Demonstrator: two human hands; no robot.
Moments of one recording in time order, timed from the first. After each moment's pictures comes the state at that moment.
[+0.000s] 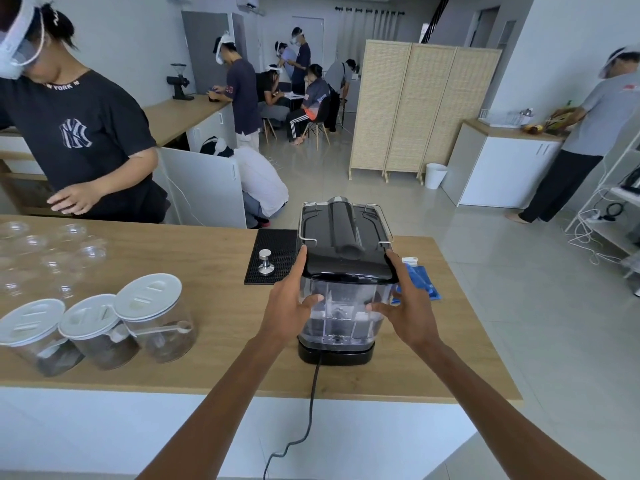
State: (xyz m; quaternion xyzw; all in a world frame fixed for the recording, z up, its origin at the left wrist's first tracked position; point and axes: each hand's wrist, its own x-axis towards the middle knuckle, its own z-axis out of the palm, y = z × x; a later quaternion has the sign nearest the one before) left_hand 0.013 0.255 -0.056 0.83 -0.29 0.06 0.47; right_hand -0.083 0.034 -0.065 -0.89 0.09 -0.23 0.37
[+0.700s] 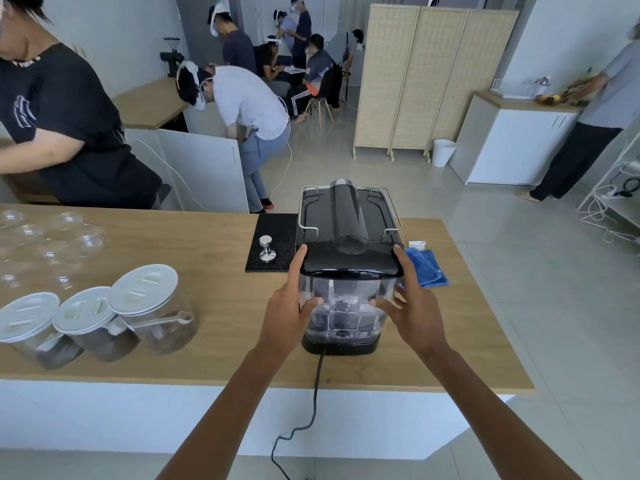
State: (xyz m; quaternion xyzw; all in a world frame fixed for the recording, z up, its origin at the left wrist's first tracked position) left_hand 0.009 0.255 -0.086 0.83 -0.30 0.08 0.47; right_hand -0.084 0.036 -0.087 -0.88 0.13 -0.23 0.39
